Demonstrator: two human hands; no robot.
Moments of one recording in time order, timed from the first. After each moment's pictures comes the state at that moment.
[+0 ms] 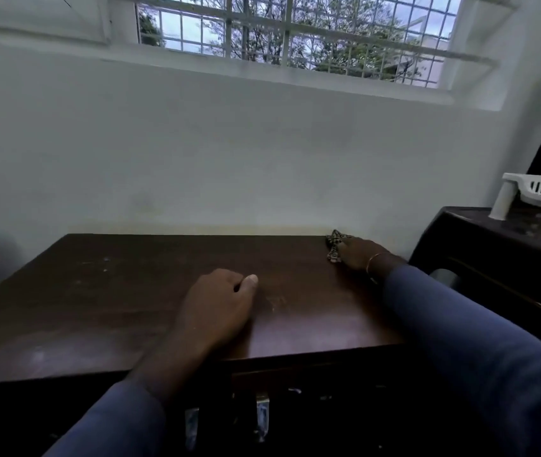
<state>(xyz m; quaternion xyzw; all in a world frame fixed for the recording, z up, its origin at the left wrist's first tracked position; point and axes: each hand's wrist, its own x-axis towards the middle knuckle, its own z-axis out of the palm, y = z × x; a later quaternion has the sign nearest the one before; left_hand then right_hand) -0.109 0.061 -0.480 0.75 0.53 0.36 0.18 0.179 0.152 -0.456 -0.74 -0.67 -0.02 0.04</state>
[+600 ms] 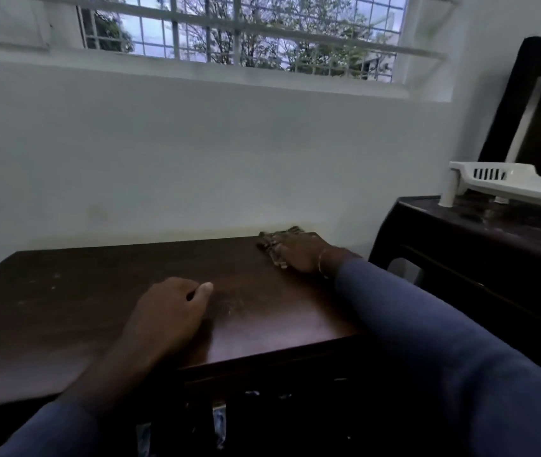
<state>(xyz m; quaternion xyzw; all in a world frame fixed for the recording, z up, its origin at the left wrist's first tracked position) -0.105 0.066 -0.483 0.76 0.54 0.32 0.14 0.154 0.147 -0.455 -0.67 -0.74 0.01 0.05</state>
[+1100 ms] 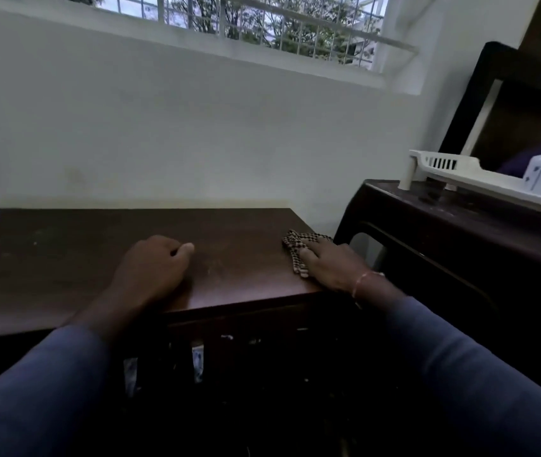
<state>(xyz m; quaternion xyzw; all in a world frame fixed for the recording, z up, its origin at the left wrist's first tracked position) -0.106 0.061 -0.481 0.77 0.53 0.34 0.09 0.190 0.021 -0.481 -0.77 -0.62 -0.01 0.10</state>
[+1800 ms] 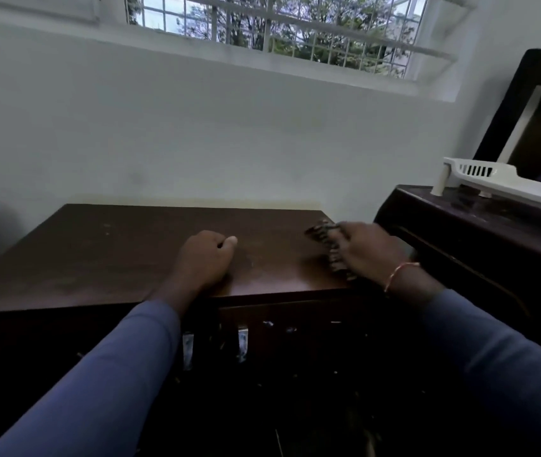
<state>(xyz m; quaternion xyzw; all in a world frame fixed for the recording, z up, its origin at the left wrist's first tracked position) -0.114 0.062 -0.483 0.75 0.52 0.37 0.15 0.145 -0.011 -0.436 -0.74 -0.63 -0.11 0.19</state>
